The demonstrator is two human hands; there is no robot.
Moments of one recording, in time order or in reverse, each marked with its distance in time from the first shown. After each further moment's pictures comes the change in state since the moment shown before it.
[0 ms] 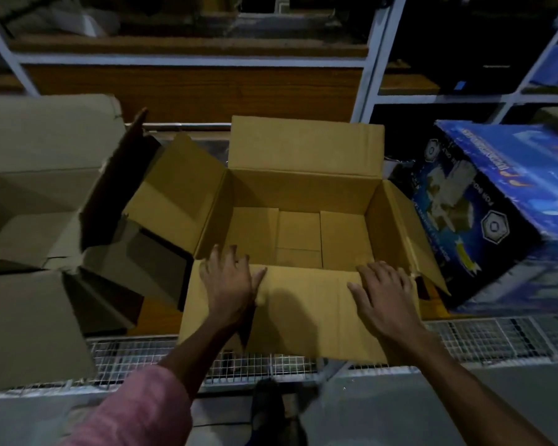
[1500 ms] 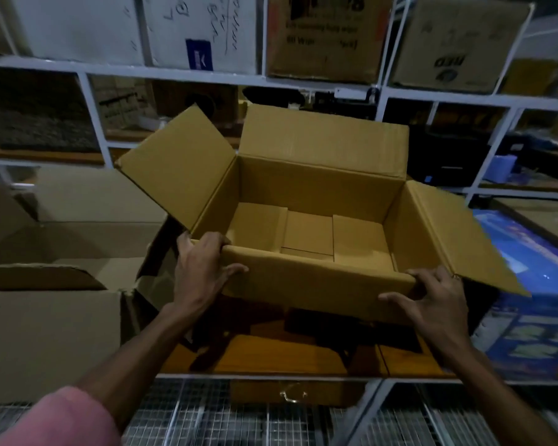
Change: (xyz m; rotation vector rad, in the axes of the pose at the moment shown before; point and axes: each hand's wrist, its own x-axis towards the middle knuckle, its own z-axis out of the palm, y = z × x) left_hand -0.039 -0.050 -0.180 -0.395 0.497 0.191; right_hand -0.042 -0.003 -0.145 0.245 0.695 -0.078
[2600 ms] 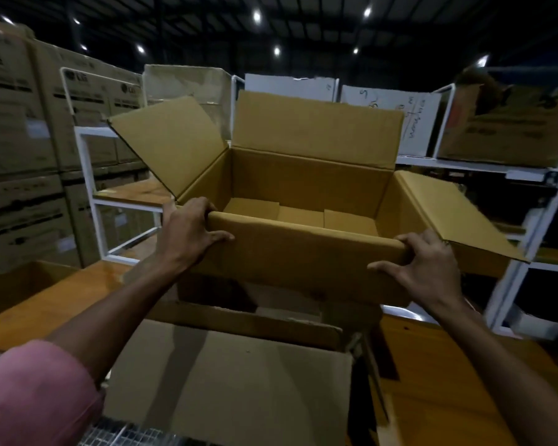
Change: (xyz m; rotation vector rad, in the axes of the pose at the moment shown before) left_hand 0.058 -0.330 -0.378 0.175 0.242 -0.053; right_hand 0.081 -0.483 0.107 0.112 0.004 -0.218
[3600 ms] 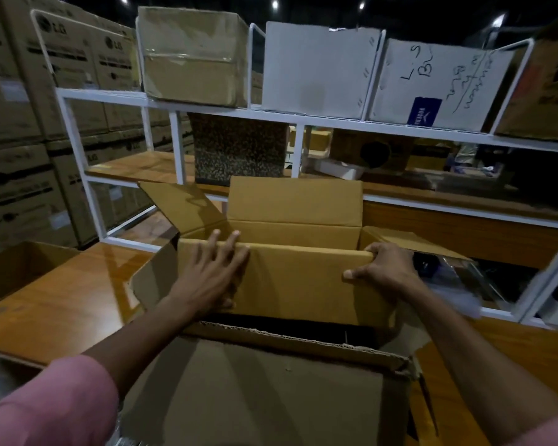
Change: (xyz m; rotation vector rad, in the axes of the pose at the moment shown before) left_hand -0.018 -0.131 0.098 0.532 -0.591 0.315; right_hand 0.055 -0.073 0.154 0.140 -0.565 0.364
